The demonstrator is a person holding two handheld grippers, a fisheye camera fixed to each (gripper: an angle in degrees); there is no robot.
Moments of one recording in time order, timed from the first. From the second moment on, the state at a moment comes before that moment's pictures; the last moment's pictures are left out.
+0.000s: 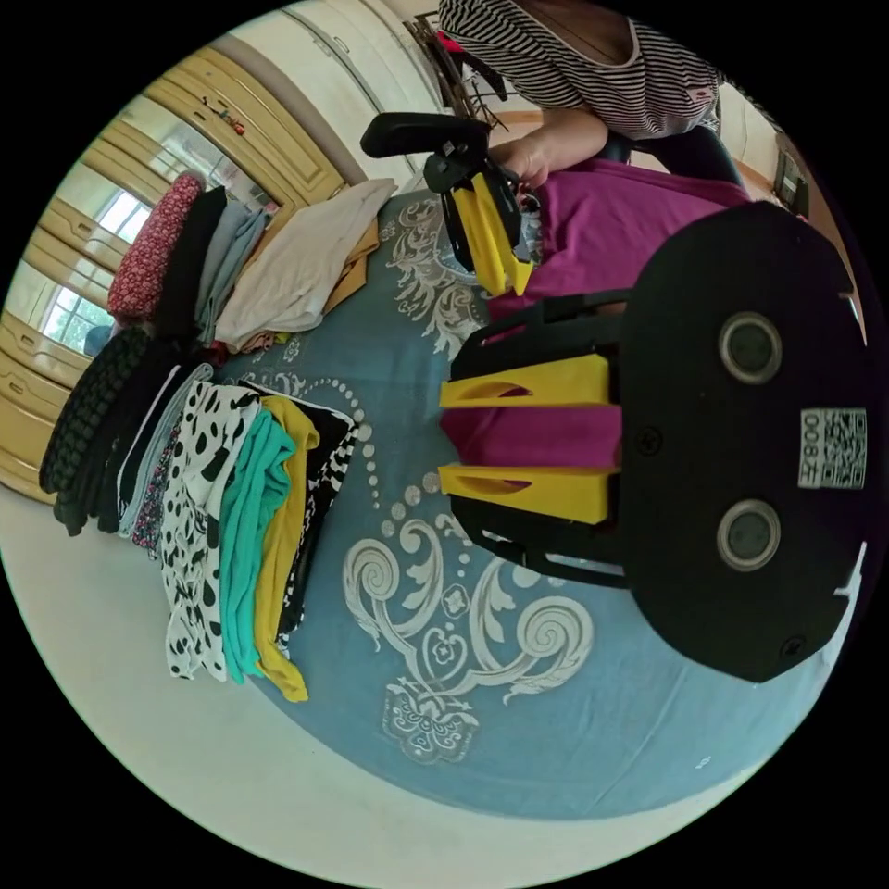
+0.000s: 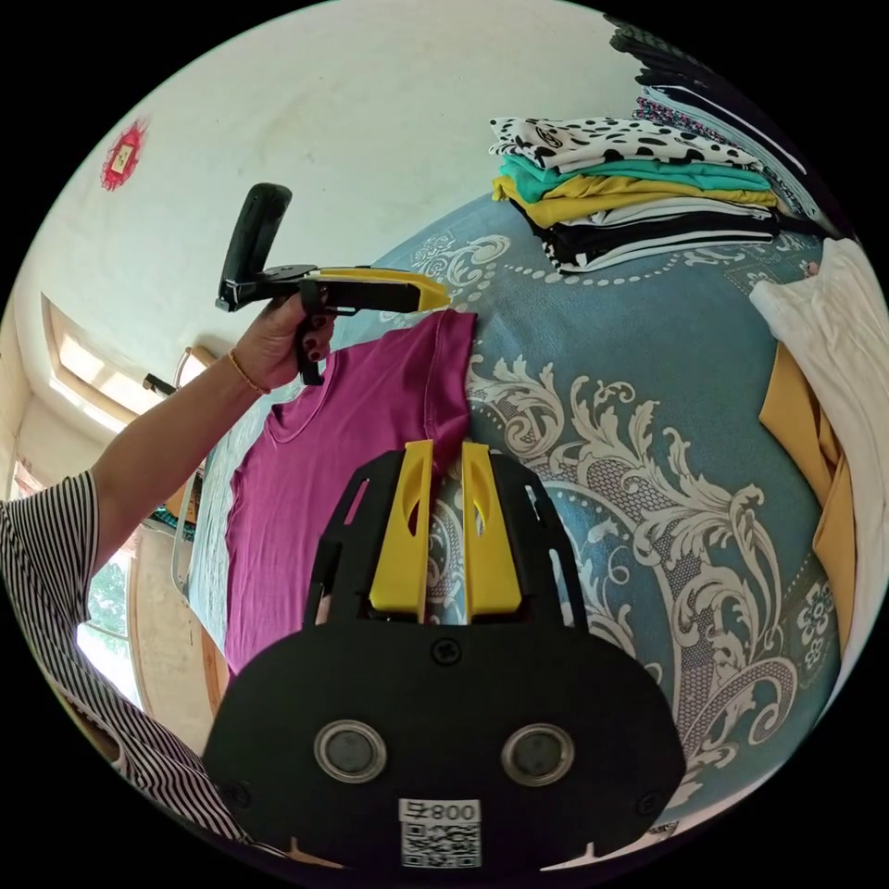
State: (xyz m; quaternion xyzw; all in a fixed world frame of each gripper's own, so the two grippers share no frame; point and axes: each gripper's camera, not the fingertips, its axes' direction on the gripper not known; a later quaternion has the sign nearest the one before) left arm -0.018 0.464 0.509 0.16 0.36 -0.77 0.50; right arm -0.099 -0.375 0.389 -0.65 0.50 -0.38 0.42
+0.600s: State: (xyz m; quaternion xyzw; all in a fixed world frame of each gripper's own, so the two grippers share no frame) left arm -0.024 0.474 0.515 0.17 0.34 -0.77 0.51; right arm -0.115 -0.358 0.376 -0.69 0.43 -0.42 0.40
